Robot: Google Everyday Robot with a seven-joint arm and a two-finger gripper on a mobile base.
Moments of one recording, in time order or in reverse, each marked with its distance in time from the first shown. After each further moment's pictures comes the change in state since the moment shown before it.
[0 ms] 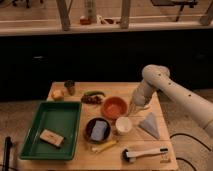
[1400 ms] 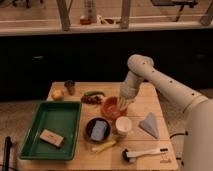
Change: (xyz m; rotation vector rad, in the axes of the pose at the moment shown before) arm -0.065 -0.028 0.000 -0.129 -0.073 -0.293
